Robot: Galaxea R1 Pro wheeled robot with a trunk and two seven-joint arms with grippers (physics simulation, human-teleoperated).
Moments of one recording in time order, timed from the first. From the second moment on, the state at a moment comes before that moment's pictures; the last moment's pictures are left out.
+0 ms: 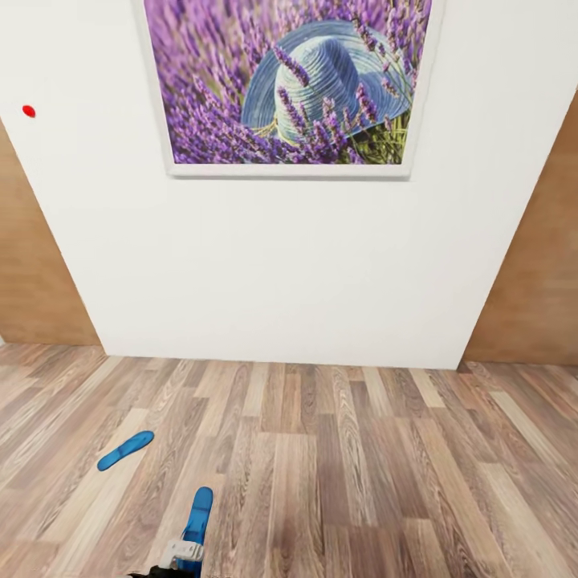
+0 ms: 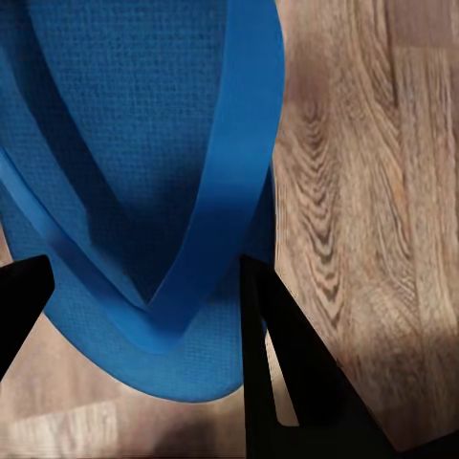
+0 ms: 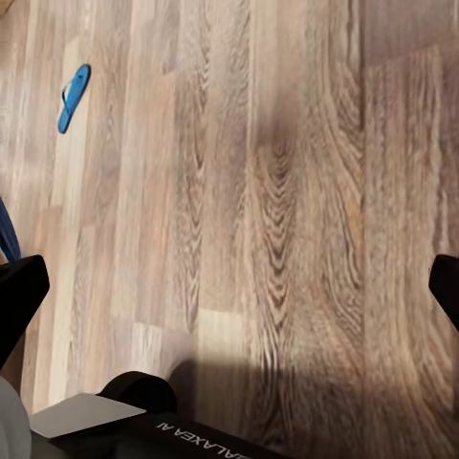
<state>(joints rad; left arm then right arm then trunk) -0.51 0.10 -0.28 -0.02 0.25 -0.04 -0.39 -0.20 -0.26 0.01 -0.26 -0.47 -0.01 0.93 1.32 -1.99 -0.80</state>
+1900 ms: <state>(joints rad) -0.51 0.09 -0.28 -0.02 0.25 -0.04 -0.39 -0.20 -0.25 0.01 -0.26 -0.47 -0.01 0.93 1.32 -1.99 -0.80</state>
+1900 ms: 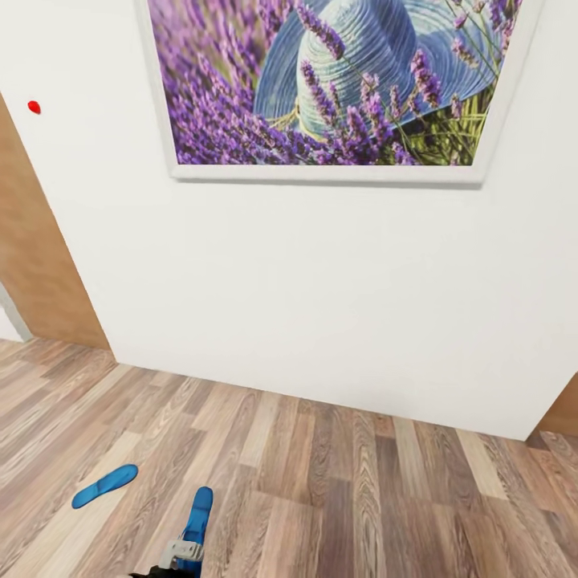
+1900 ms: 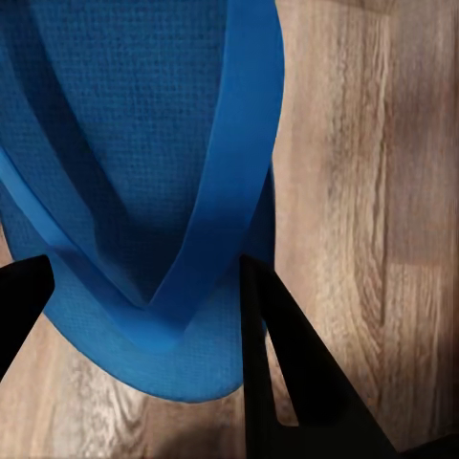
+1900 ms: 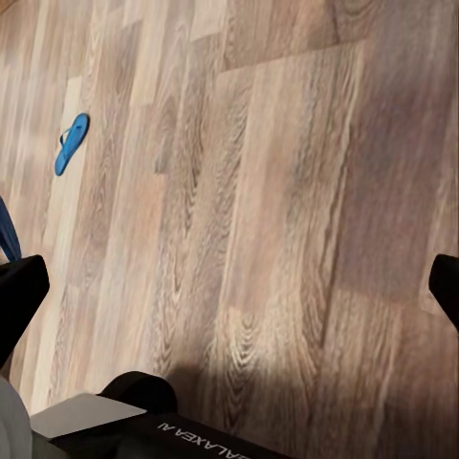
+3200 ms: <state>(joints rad) -0.51 0.10 -0.29 -0.02 0.25 -0.04 -0.39 -0.20 -0.25 0.01 -0.26 -0.47 -0.01 0.93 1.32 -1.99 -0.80</state>
